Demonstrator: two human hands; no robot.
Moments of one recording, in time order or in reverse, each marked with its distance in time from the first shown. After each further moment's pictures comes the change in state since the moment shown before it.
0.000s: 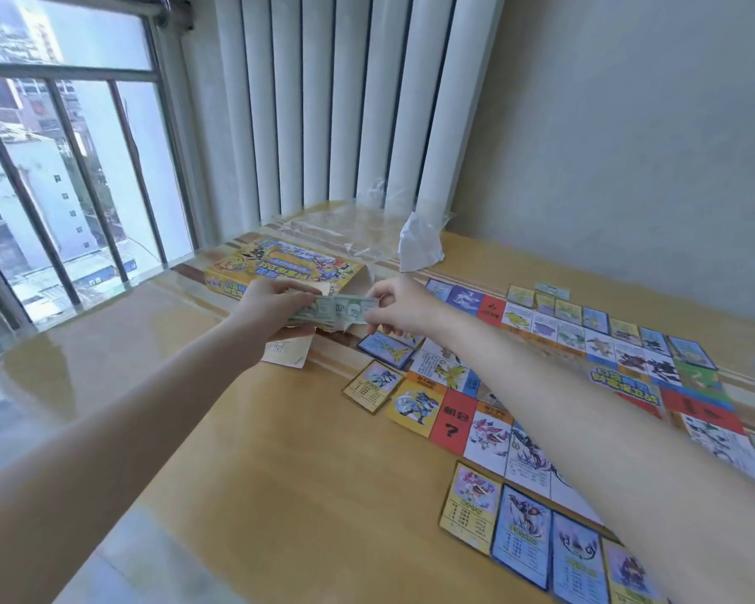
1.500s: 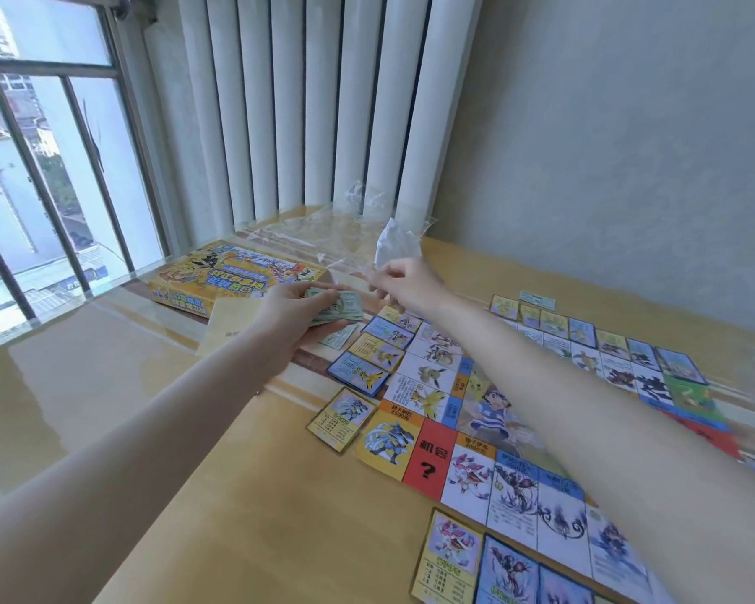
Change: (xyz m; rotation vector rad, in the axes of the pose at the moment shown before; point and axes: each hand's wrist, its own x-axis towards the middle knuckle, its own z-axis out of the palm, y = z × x) left_hand 0.026 0.016 0.057 -0.300 -0.097 -0.049; right_hand 0.029 0.022 -0.044 0.109 0.232 0.000
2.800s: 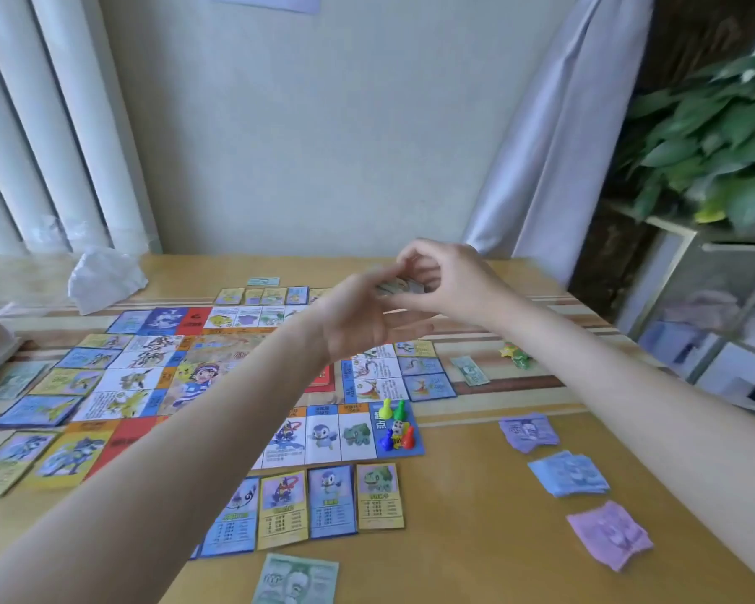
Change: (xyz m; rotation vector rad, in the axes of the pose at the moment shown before) left_hand -0.164 -0.037 0.318 -0.087 -1.123 -0.273; right_hand -0.302 0.094 -0.239 -0.274 0.440 -0.087
